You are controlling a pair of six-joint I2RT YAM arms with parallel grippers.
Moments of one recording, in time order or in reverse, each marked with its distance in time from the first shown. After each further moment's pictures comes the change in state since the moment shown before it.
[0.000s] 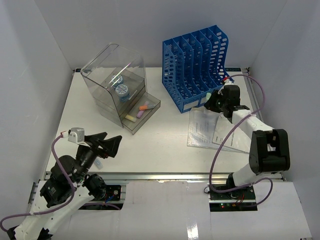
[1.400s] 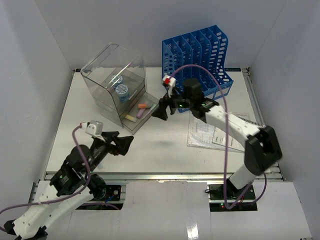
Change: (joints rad) left arm 0.000 0.145 -0.035 0.081 0.103 0.015; right arm 0.501 0.119 0.312 0.022 -0.414 -0.314
